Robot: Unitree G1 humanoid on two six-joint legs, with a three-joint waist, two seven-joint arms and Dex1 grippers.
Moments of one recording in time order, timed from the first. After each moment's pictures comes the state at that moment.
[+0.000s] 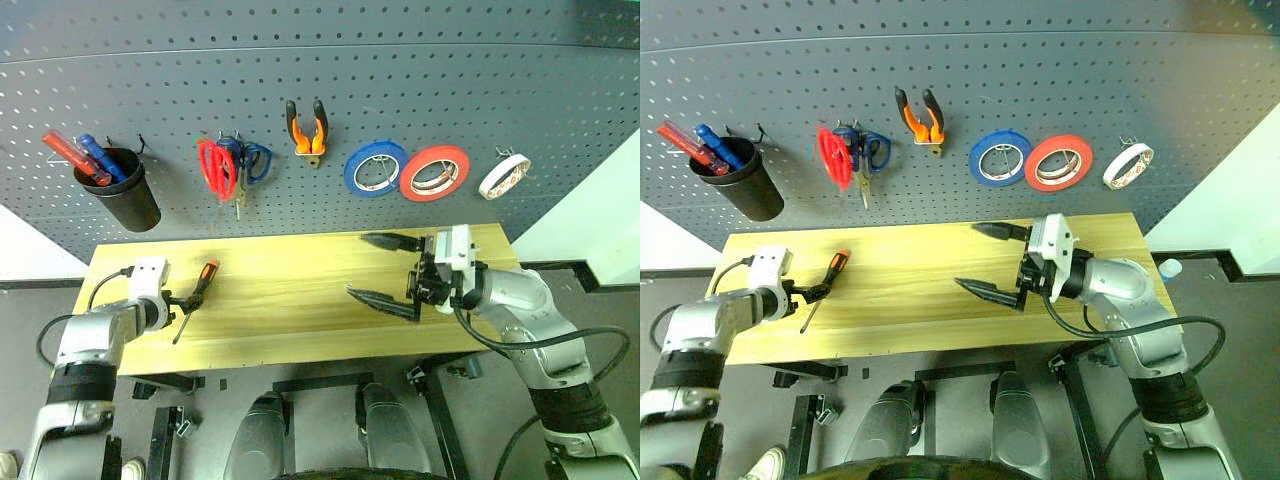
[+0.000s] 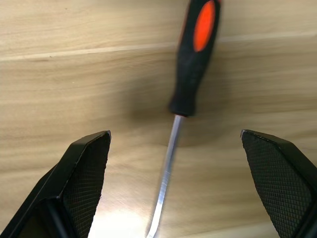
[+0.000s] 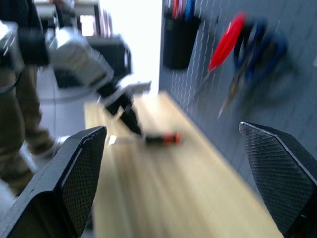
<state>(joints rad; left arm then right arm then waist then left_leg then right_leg) -0.39 0.61 0.09 0.47 -0.25 0.83 -0.43 -0.17 -0.58 0.07 -0.27 0.46 0.19 1.05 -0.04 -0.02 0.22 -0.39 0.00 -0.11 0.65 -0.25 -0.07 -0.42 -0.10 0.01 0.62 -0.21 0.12</state>
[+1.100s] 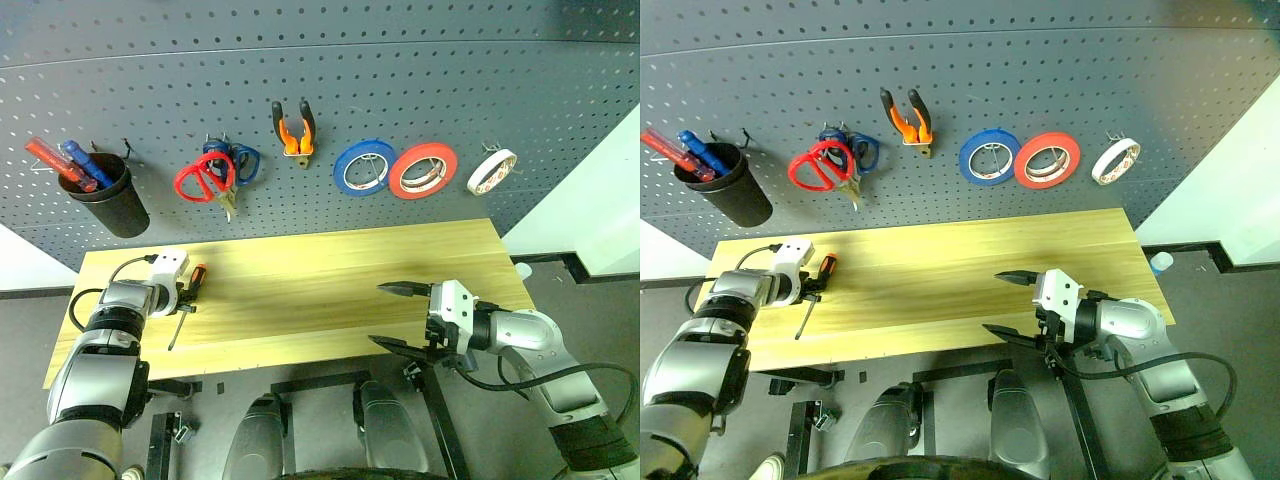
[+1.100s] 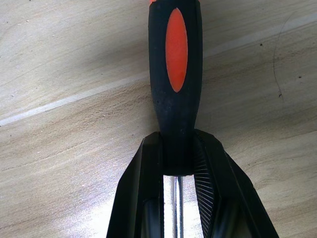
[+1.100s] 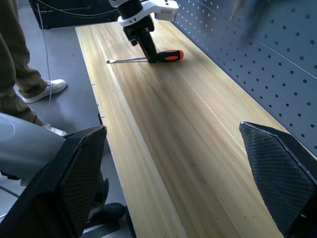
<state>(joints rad) -0.68 0.59 -0.04 1.05 -0.02 0.51 -0.61 -0.03 -0.64 0.09 -0.19 0.32 0.02 1.06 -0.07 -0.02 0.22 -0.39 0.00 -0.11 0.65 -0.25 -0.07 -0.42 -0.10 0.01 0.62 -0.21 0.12</state>
